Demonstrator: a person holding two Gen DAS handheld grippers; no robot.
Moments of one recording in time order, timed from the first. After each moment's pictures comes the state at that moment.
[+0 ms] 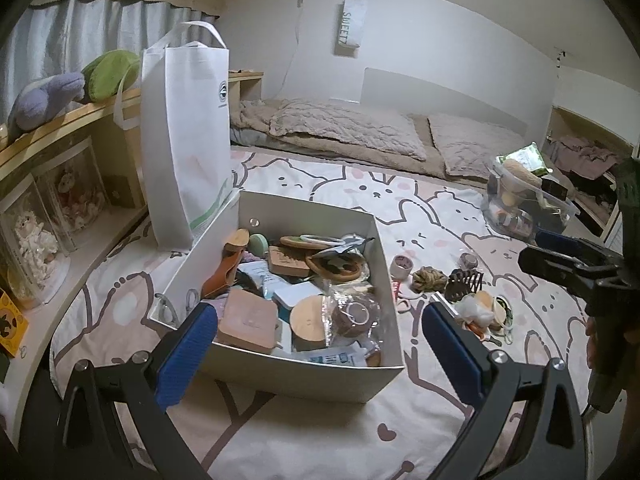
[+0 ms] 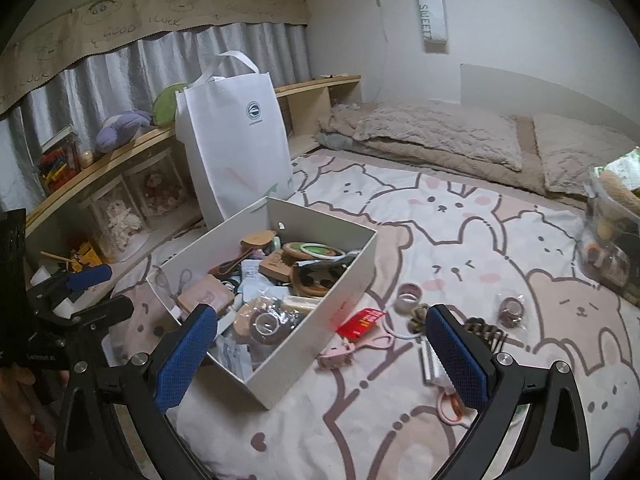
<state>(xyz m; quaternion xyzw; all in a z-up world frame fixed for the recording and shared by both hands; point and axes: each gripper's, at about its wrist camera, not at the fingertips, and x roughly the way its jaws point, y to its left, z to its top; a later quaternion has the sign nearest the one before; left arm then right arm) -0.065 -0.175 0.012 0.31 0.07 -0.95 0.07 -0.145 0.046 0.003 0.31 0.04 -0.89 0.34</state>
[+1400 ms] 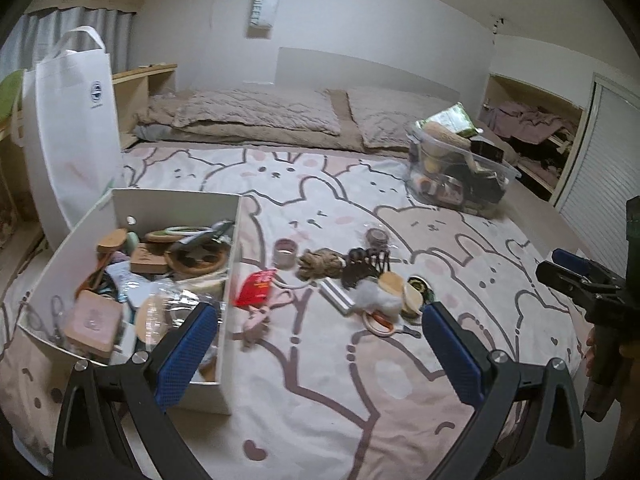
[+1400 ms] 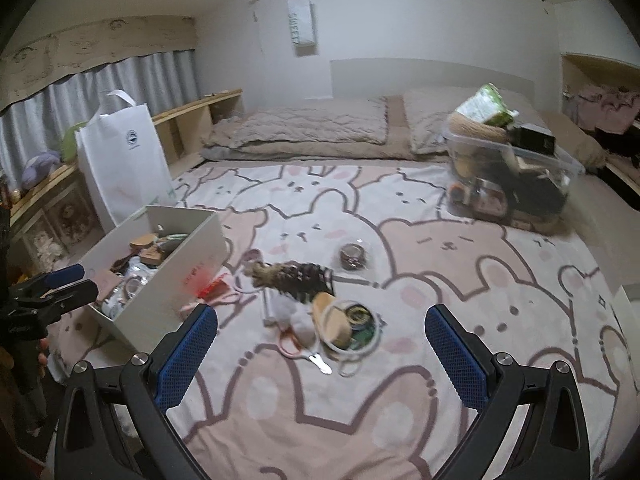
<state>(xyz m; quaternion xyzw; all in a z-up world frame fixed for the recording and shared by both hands) -0.118 -0.039 -0.018 0.33 0.05 -0.94 -0.05 -0.133 0.232 -0.034 0.32 -0.01 -0.93 0.17</state>
